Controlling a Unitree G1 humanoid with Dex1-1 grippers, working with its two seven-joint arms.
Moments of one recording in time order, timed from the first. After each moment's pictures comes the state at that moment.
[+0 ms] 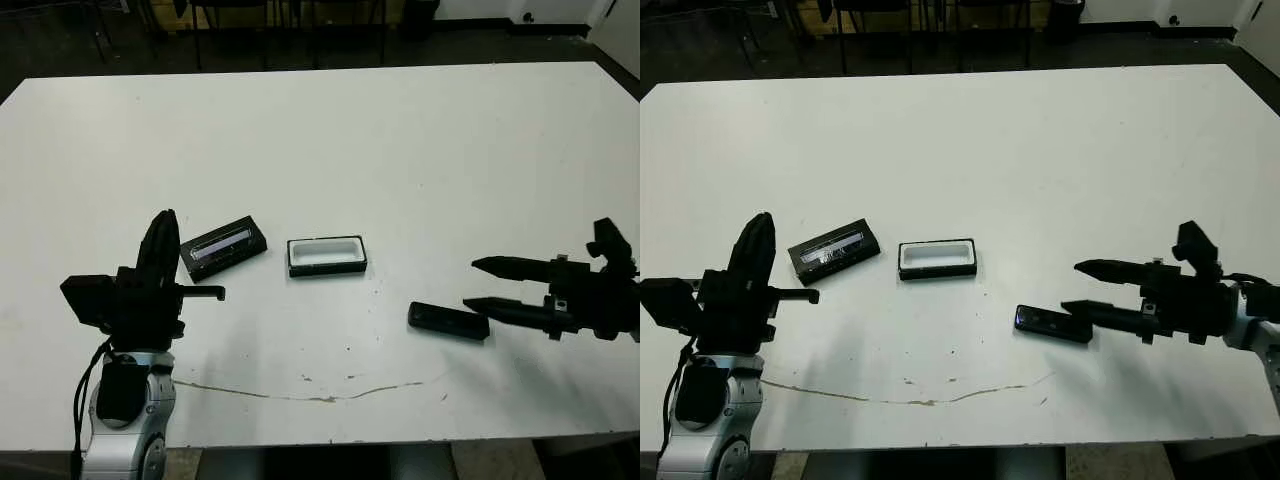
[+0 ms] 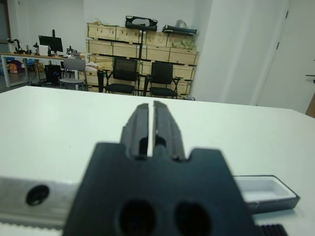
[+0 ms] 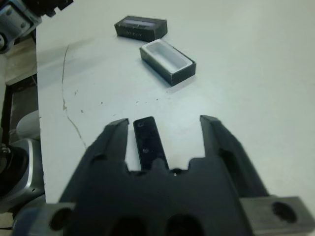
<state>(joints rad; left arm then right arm) 0.24 0.09 0.03 -0.46 -0.16 -0.02 -0.04 -0.08 -0.87 -0.08 -0.03 0.50 0.36 1.24</state>
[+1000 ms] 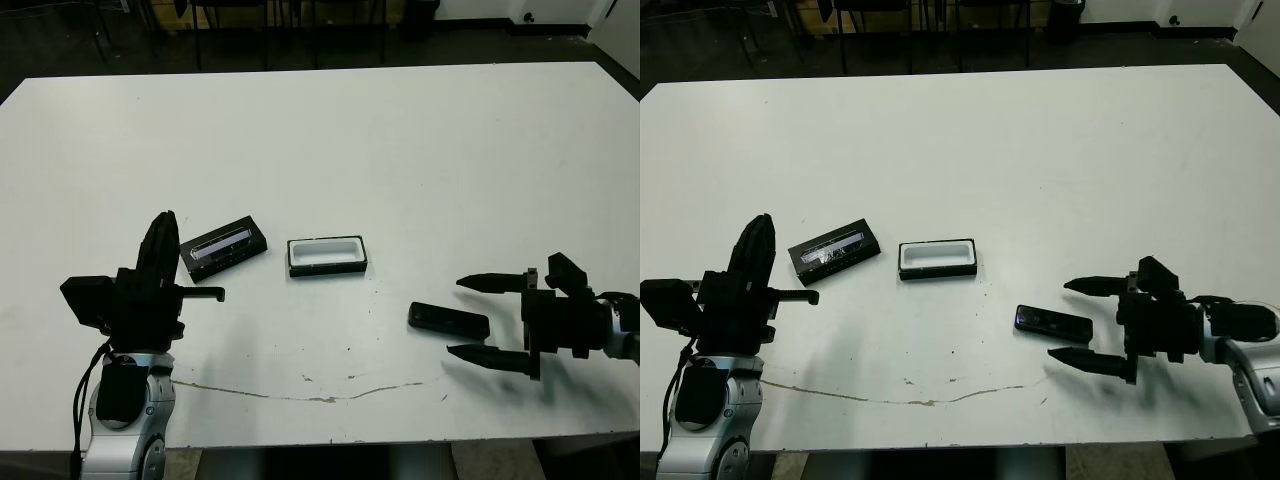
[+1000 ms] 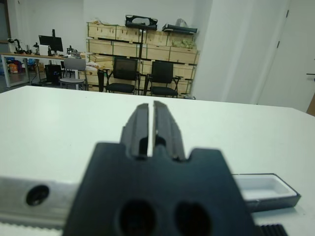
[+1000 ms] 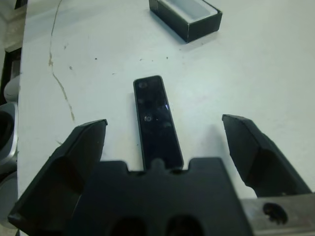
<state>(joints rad) 0.25 0.09 0.03 -0.46 -0.15 -0.02 -0.04 -0.07 -0.82 0.03 0.09 0.34 0.18 1.24</state>
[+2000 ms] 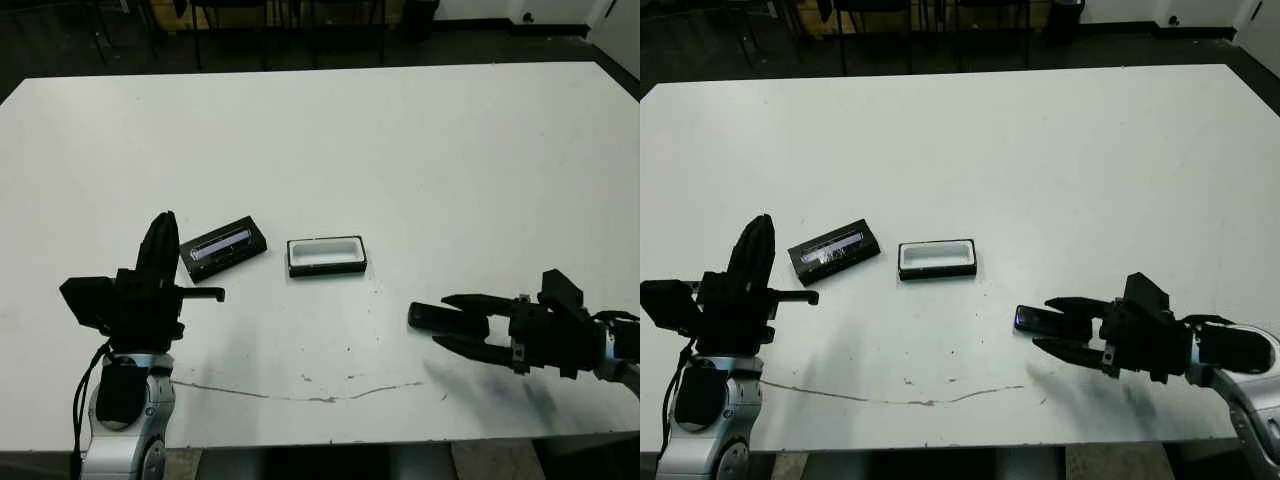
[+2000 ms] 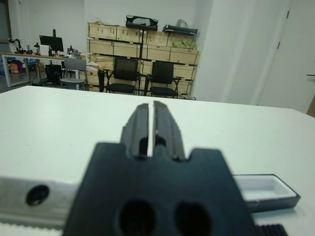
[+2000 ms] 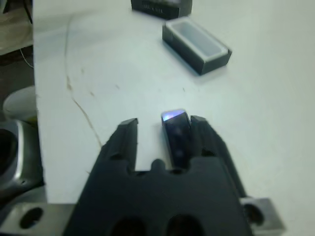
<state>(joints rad) 0.25 0.08 0.03 -0.47 -0.15 -0.02 -0.04 0.11 -0.88 -0.06 -0.40 0.44 0.37 1.05</state>
